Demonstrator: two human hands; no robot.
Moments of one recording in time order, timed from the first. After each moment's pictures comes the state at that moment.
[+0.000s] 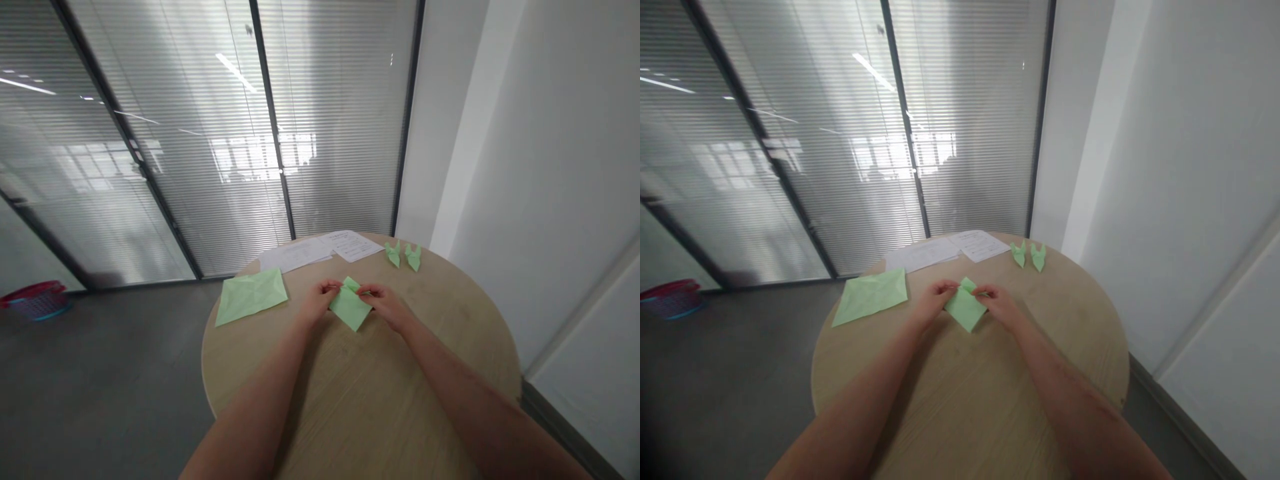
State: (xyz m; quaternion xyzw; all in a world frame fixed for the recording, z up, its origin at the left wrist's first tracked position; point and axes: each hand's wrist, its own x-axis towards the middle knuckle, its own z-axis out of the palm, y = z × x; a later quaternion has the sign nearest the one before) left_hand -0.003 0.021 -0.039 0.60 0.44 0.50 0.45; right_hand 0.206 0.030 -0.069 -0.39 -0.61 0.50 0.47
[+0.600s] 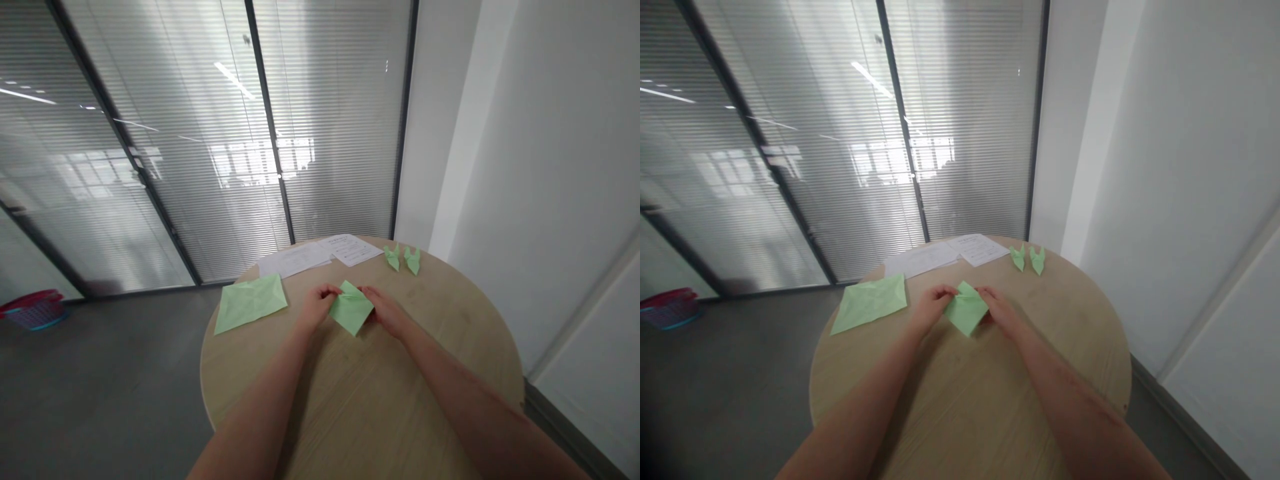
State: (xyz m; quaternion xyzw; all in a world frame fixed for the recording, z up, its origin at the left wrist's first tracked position) left_hand -0.005 0.020 -0.032 0.63 0.47 0.50 0.37; right_hand 0.197 0.023 -0.064 -0.41 -0.53 0.59 0.45
